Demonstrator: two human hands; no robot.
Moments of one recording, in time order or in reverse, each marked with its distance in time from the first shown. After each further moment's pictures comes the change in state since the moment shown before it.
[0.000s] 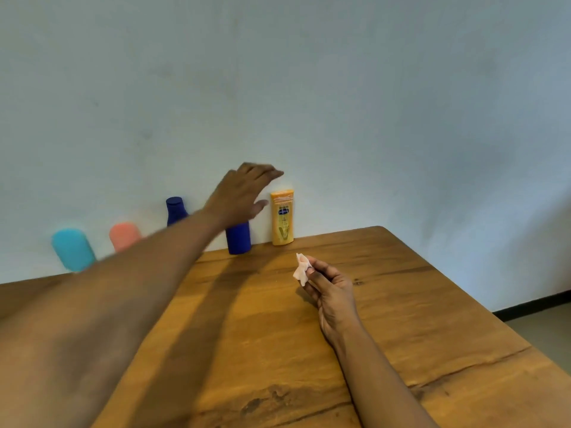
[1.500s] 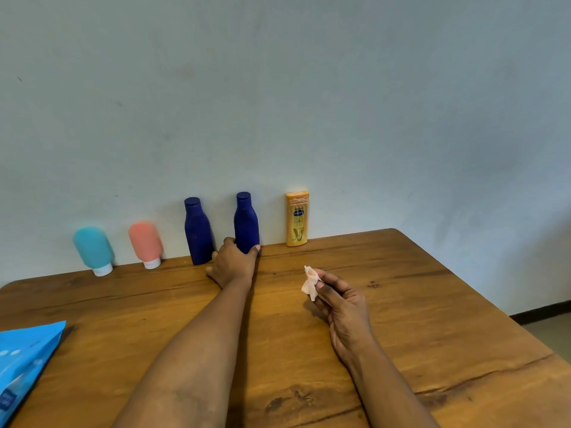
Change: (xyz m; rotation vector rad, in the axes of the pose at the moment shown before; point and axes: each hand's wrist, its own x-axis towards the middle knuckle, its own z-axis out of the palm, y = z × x) left_hand -0.081 0.035 0.094 -0.372 -0.017 -1.255; right_hand -0.019 0.008 0.009 -0.008 -0.004 0.013
